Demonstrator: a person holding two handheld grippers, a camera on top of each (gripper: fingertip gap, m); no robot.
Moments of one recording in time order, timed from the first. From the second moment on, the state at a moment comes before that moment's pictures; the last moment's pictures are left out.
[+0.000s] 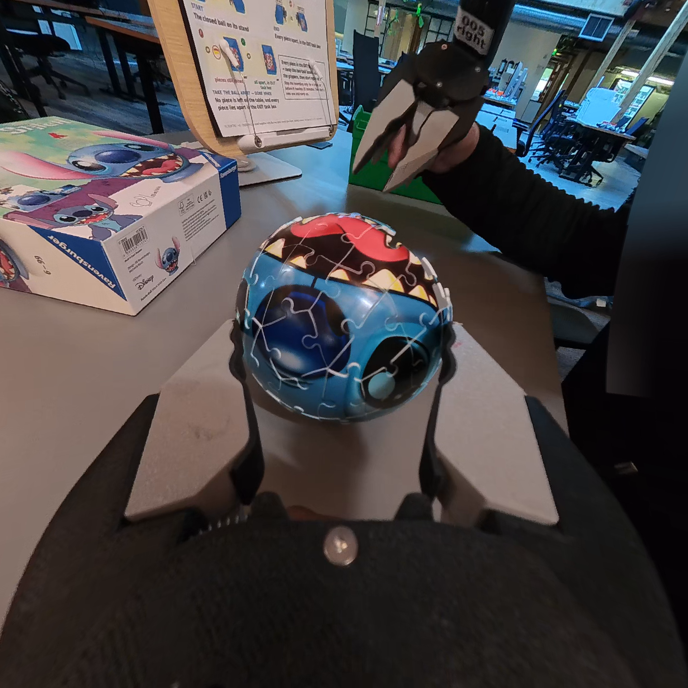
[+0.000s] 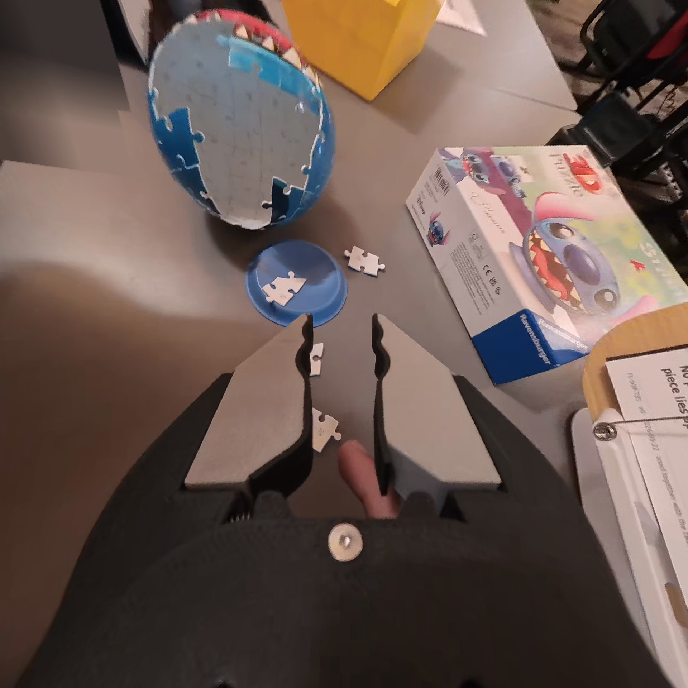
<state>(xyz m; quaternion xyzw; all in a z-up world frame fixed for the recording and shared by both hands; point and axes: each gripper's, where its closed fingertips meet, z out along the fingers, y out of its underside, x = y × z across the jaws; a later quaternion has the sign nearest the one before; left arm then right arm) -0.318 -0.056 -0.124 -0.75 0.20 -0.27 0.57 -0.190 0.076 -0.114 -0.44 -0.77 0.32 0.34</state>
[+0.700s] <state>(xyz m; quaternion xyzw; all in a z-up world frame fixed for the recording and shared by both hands) -0.311 -0.062 -0.124 -0.74 0.25 -0.23 0.57 -0.186 0.070 -0.198 -0.48 -0.82 0.23 0.21</state>
